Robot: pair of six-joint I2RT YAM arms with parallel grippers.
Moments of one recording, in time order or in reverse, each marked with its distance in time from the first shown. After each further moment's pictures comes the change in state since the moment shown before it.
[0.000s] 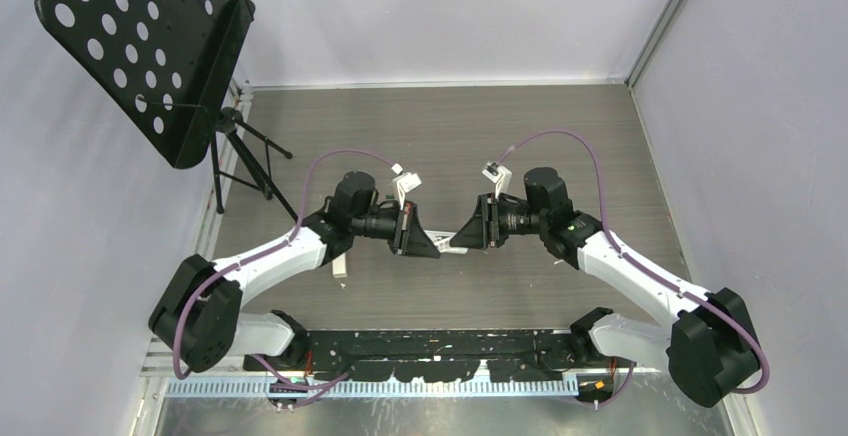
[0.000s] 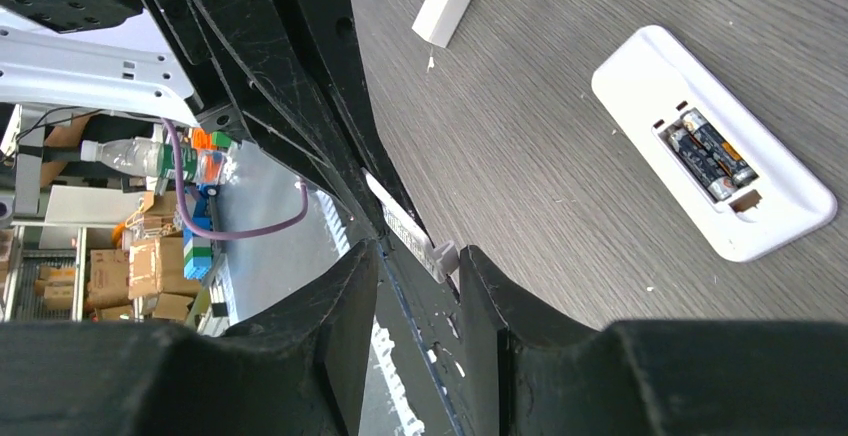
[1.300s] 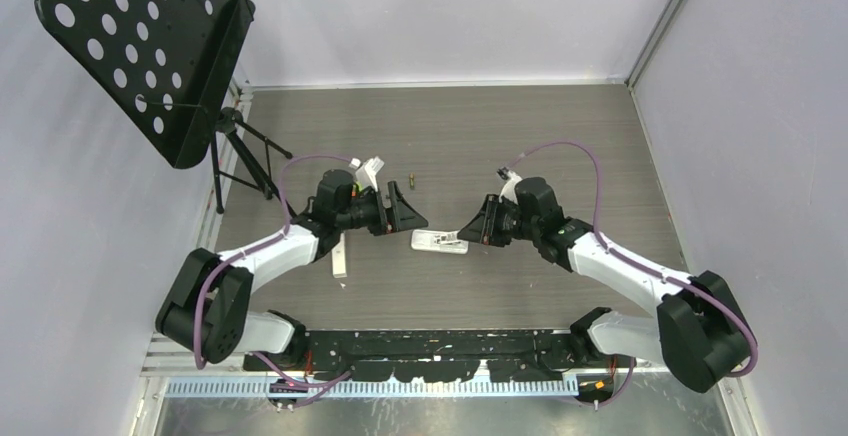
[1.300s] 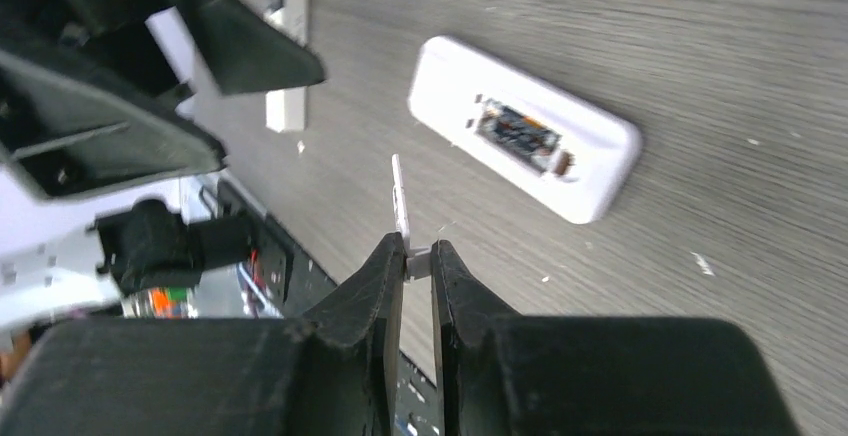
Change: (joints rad) left arm 0.177 0.033 -0.073 0.102 -0.218 -0.216; right arm 0.014 0.053 -0.063 0.035 0.324 0.180
